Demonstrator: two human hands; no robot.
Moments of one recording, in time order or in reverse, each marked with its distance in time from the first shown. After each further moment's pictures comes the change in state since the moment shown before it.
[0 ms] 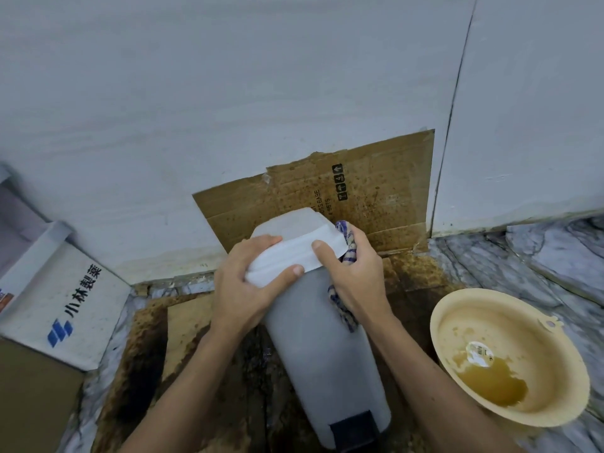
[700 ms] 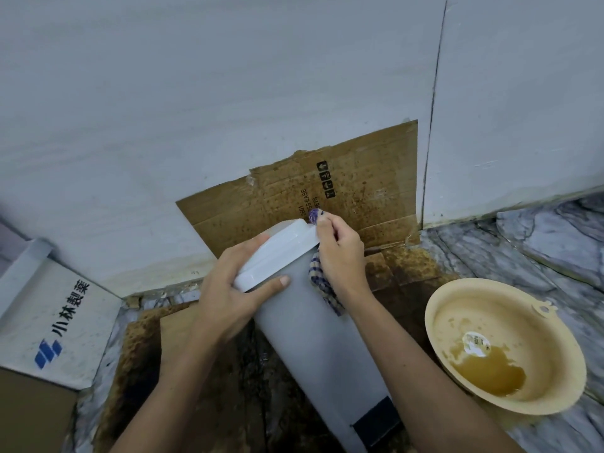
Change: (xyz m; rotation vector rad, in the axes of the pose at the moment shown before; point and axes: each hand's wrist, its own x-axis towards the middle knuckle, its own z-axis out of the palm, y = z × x) left_hand 0.009 -0.012 -0.001 0.043 -0.208 -0.083; right_hand 0.035 0.007 0.011 0.036 0.073 0.099
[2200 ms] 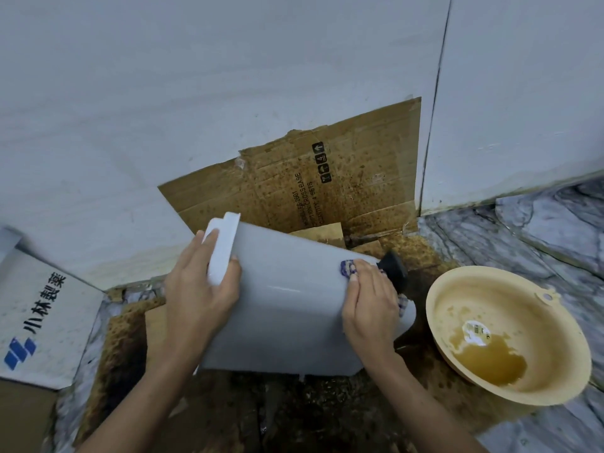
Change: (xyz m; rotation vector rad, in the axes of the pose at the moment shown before) left_hand -0.003 -0.023 0.001 0.309 0.245 -0.040; right_hand -0.050 0.120 -0.027 -0.742 0.225 -0.178
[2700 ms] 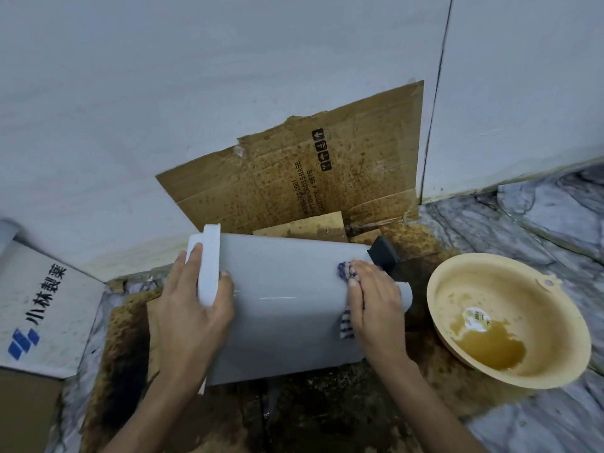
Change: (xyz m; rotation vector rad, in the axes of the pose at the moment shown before) left_hand -0.037 -0.010 -0.006 0.029 -0.004 -0.142; right_hand -0.017 0.015 -0.011 0.049 -0.104 -0.137
